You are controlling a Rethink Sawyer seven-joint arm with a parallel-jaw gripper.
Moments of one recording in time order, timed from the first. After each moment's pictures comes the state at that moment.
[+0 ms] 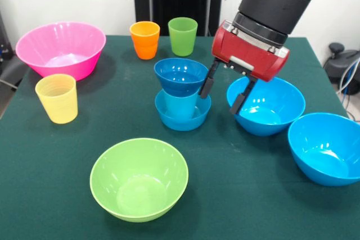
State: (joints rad) arm 0.18 -0.41 -0.39 1.21 -0.10 0.55 2.30
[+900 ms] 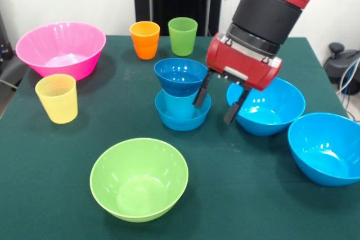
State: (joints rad) arm 0.14 -0.40 -0.34 1.20 -0.20 0.51 2.30
